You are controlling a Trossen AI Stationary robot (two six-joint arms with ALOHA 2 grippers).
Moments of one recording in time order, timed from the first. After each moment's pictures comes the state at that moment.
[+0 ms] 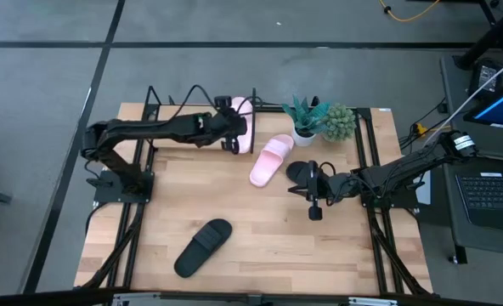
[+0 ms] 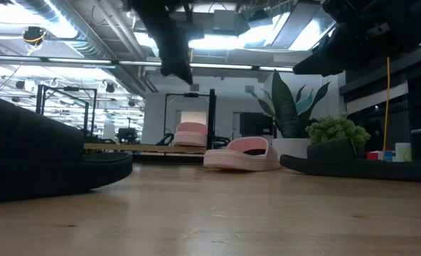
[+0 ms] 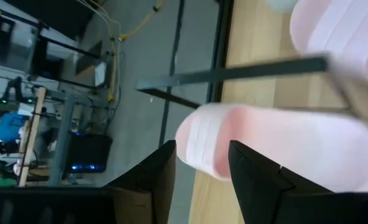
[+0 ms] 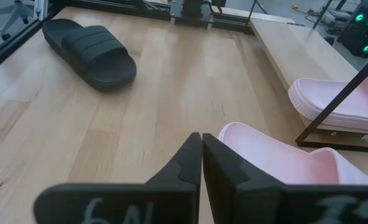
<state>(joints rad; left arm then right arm) 0.24 1.53 1.25 -0.46 -0.64 0.53 0.29 1.11 0.45 0.24 0.33 0.00</state>
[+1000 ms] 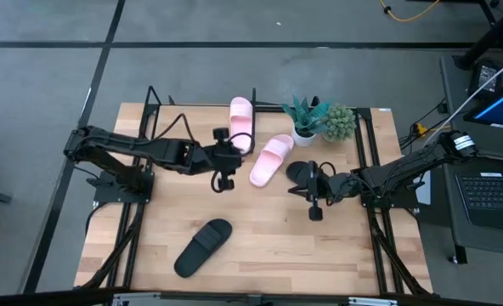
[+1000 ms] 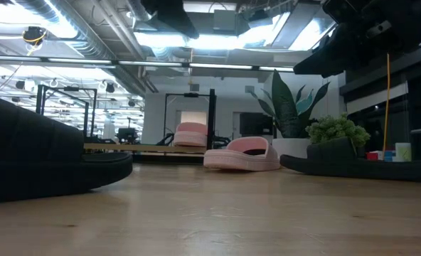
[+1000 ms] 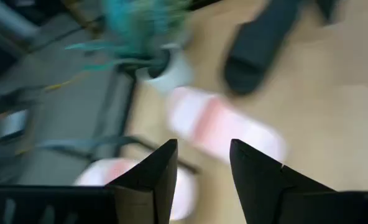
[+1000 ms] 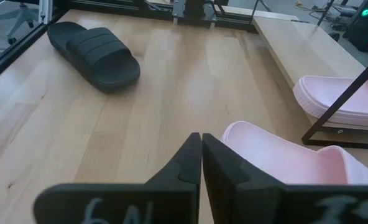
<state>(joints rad) -0.09 1.41 1.25 -0.54 -0.48 0.19 0.29 1.11 0.45 0.24 0.31 0.02</state>
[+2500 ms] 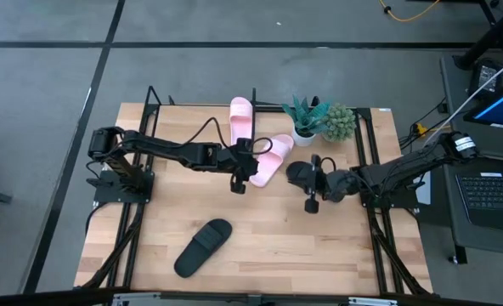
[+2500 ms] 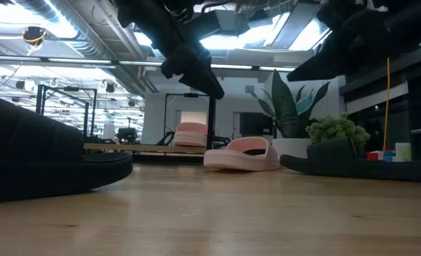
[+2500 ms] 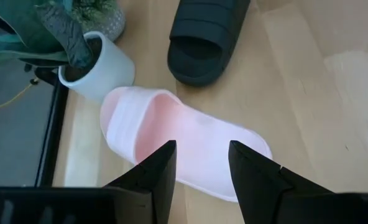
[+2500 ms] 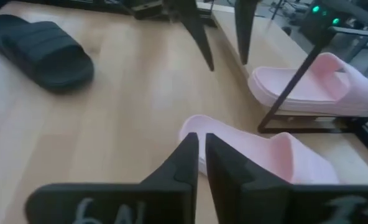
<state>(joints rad) 0.05 1.64 1.11 -0.20 -0.22 0.37 0.24 1.11 0.45 0.23 0.42 0.00</state>
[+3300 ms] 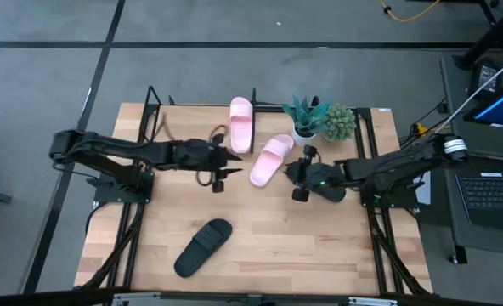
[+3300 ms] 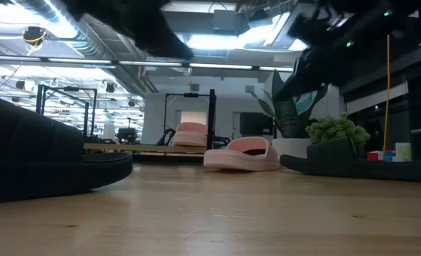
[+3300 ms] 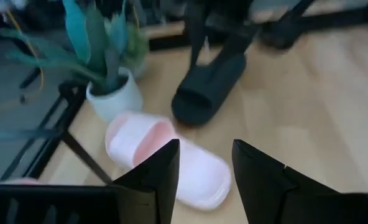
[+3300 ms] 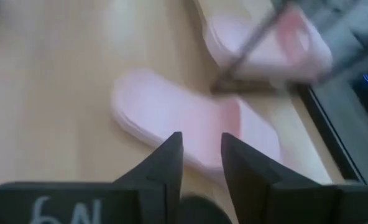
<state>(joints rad) 0.03 1.20 0.75 0.05 -0.12 0.13 0.13 1.30 0.67 -0.09 0.52 -0.02</state>
